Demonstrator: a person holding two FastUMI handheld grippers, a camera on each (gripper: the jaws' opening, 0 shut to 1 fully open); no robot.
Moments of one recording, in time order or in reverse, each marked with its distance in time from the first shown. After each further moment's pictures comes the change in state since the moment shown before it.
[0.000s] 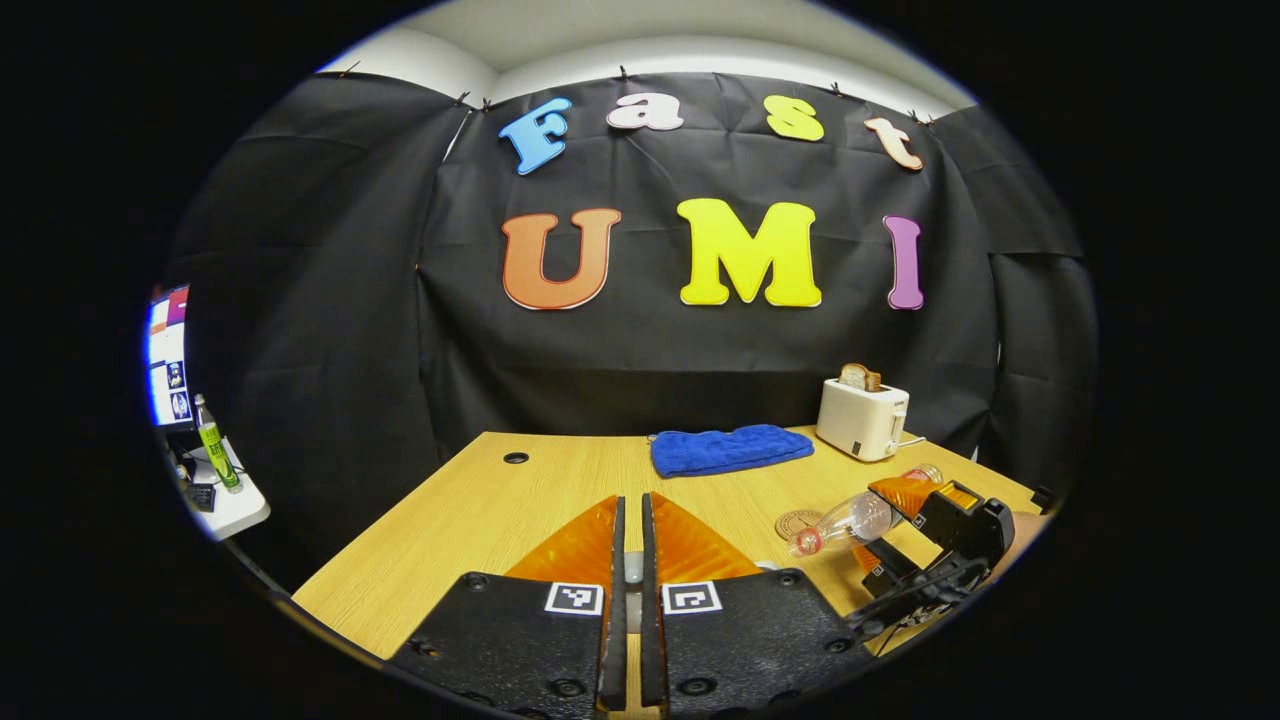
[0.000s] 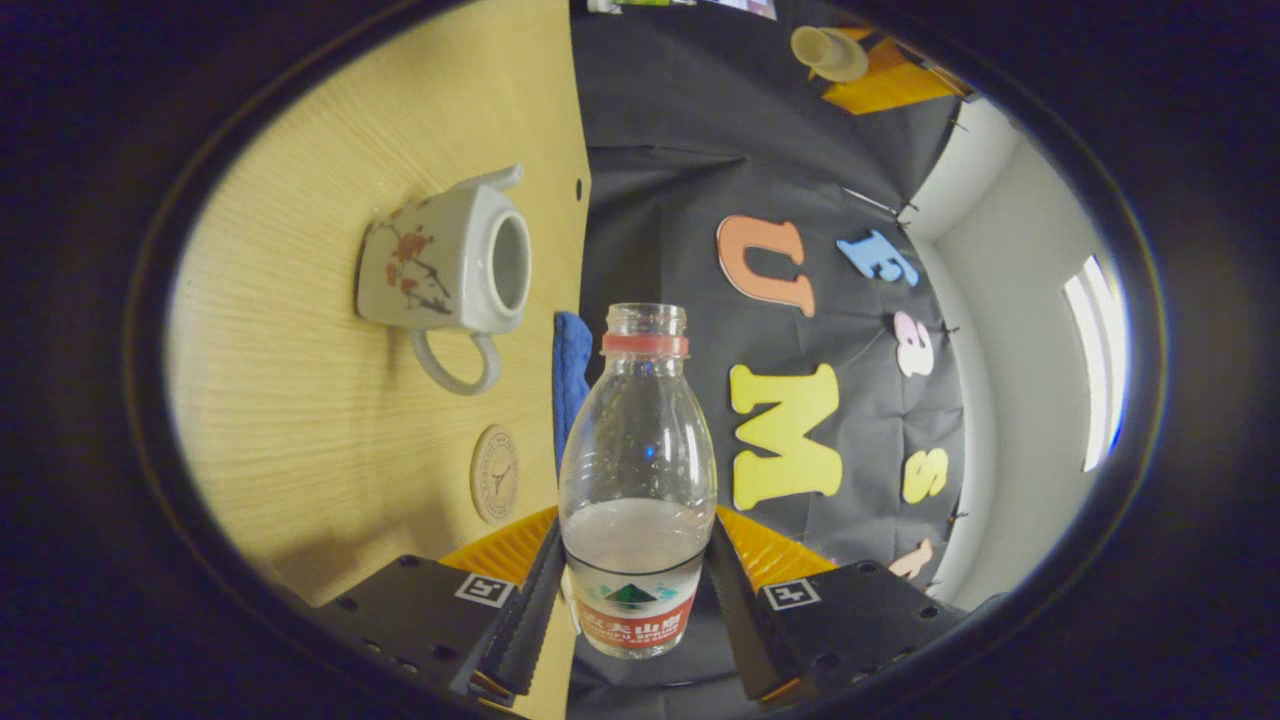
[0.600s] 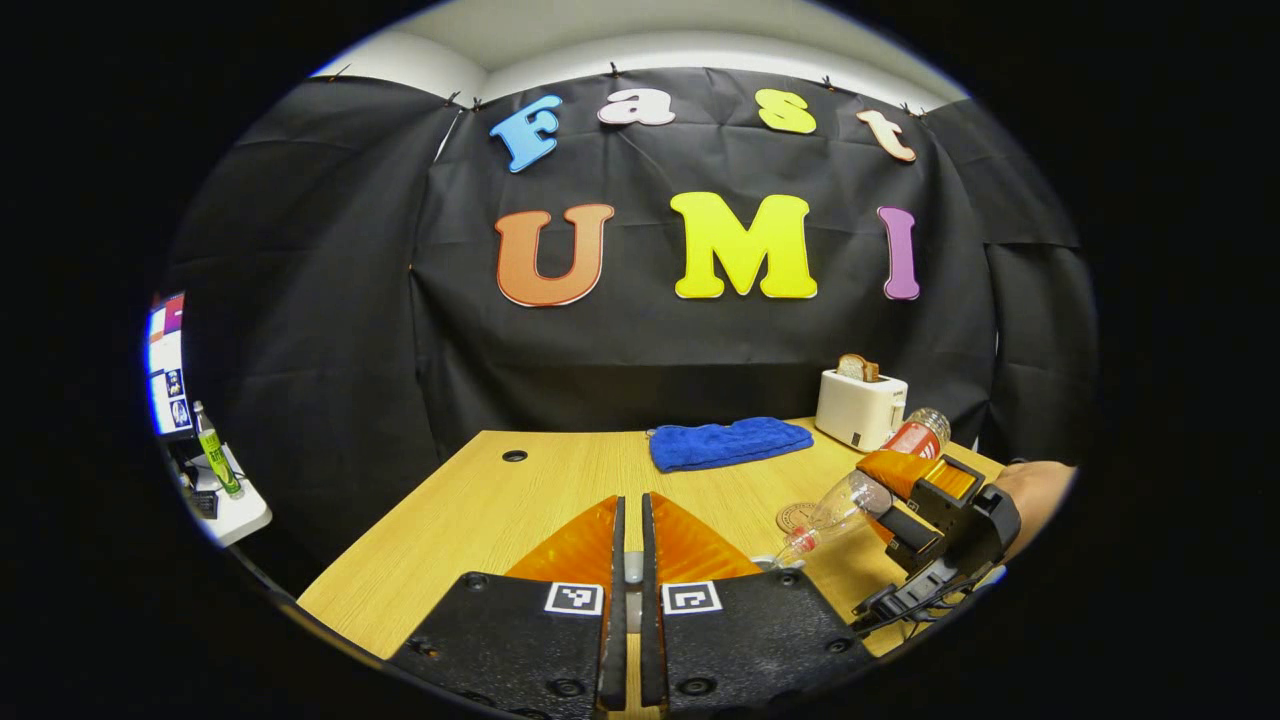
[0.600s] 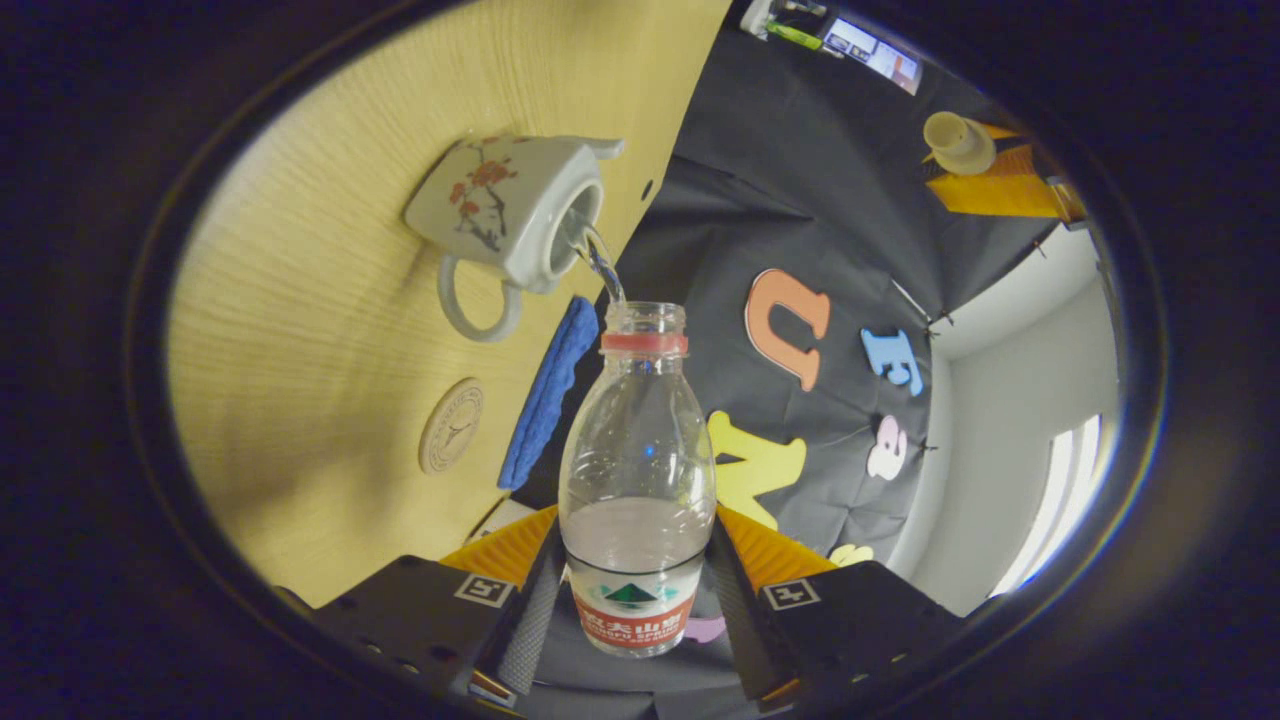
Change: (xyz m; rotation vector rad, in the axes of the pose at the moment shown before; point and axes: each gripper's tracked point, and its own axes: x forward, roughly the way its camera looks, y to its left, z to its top) left arm 0.002 -0.001 -0.006 0.032 0.015 -0.003; right arm 0.010 -0.031 0.011 -0.342 -0.043 -0.062
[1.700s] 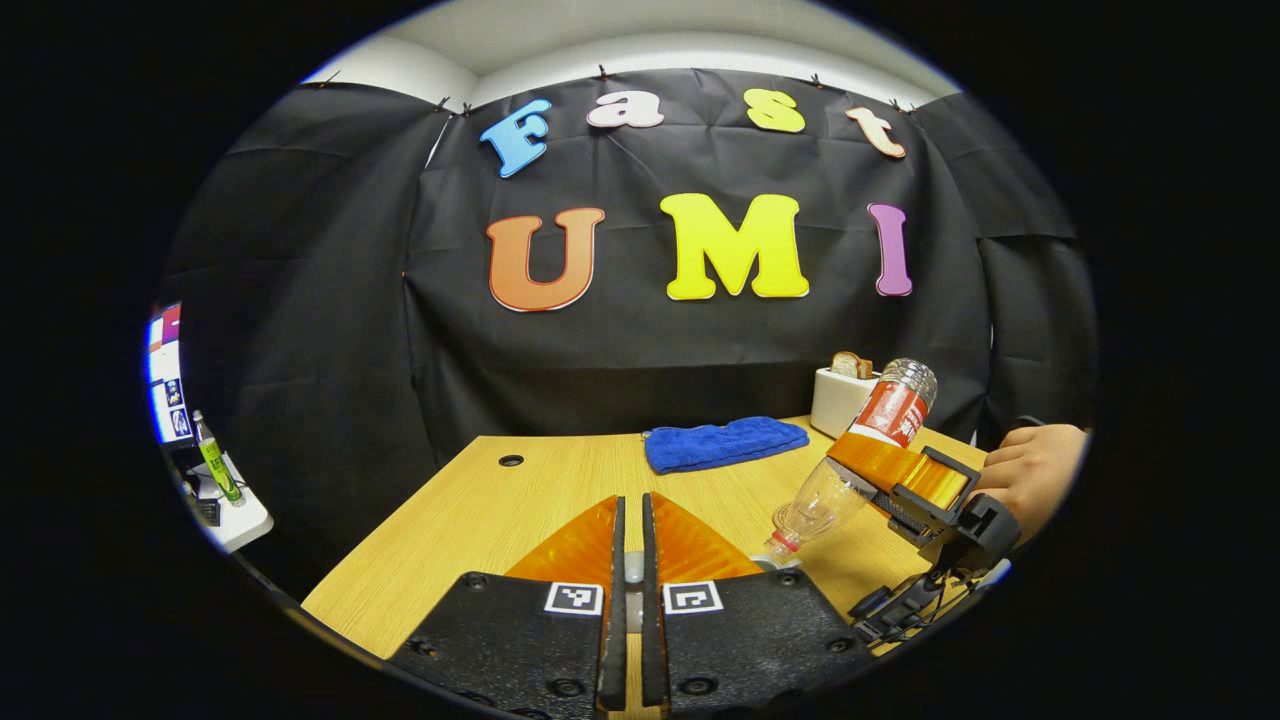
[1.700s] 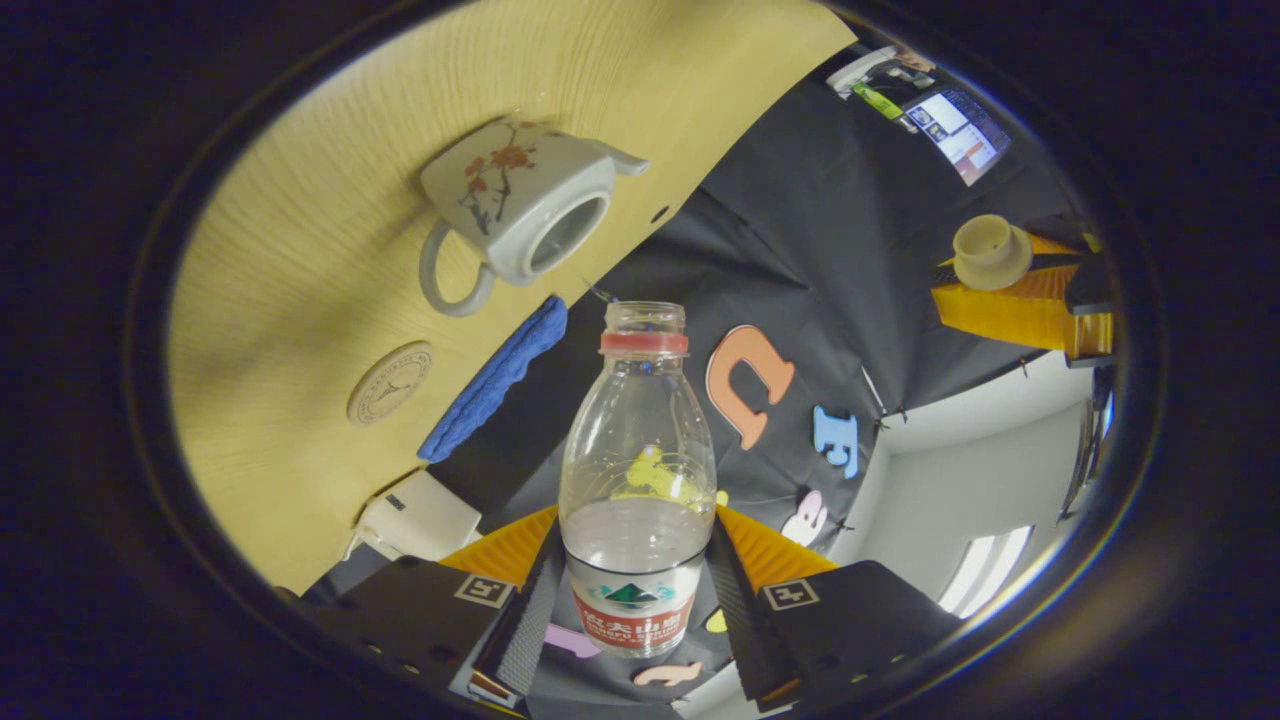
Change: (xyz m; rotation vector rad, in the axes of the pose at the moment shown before) left arm -0.002 -0.005 0.002 0.018 -0.007 -0.016; right arm -0.010 -0.031 0.025 -0.259 -0.068 -0.144
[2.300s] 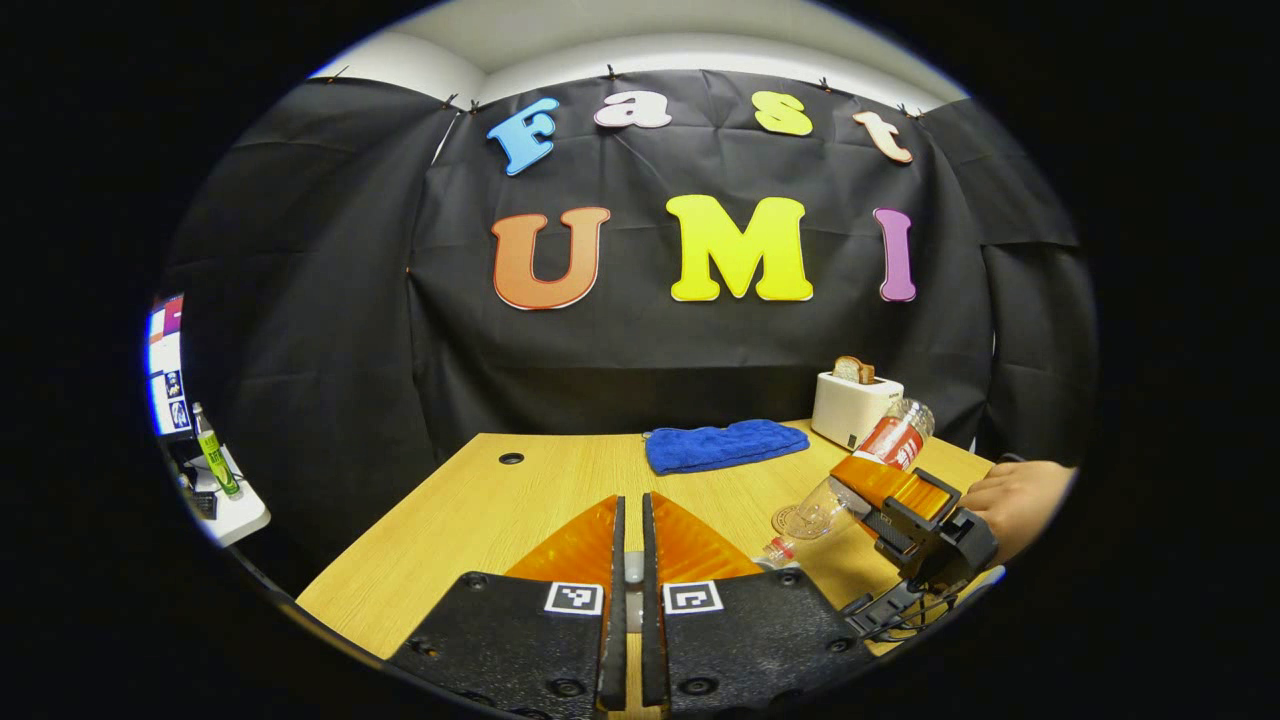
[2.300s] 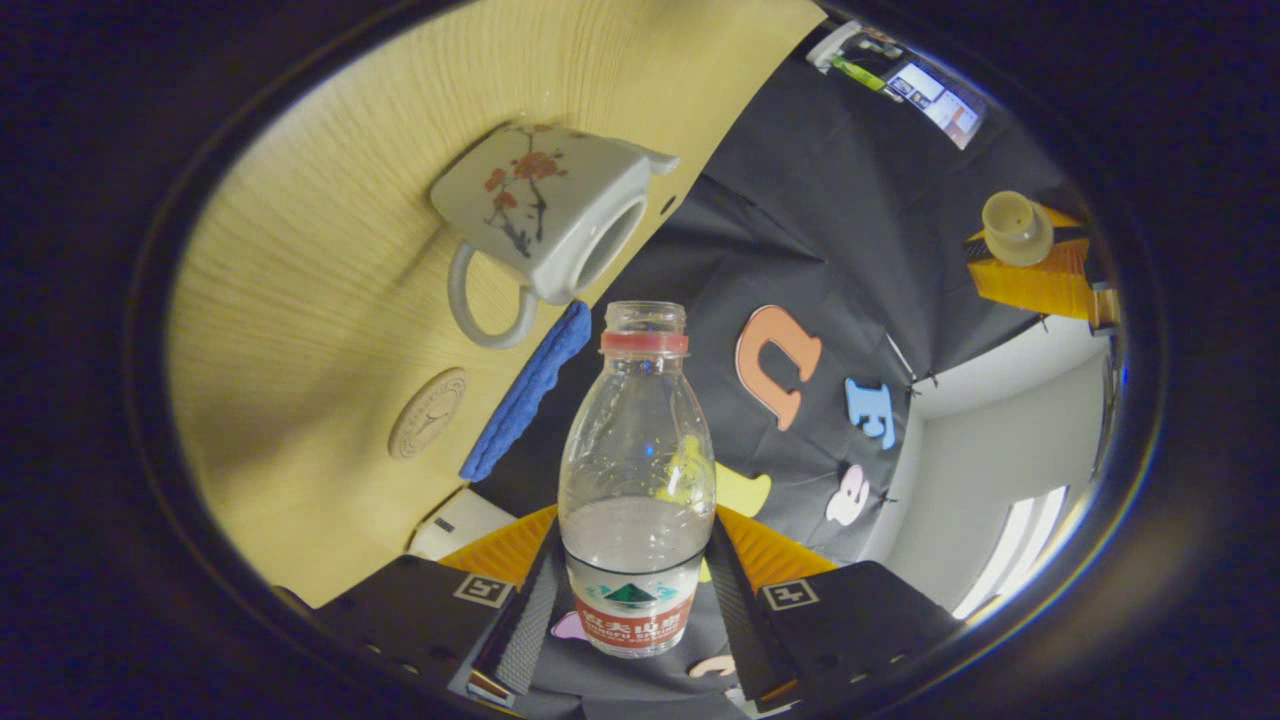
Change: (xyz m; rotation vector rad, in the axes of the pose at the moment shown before) left arm -0.001 0.001 0.000 -0.027 -0.002 0.001; right arm 0.012 0.040 0.000 0.177 0.046 0.106
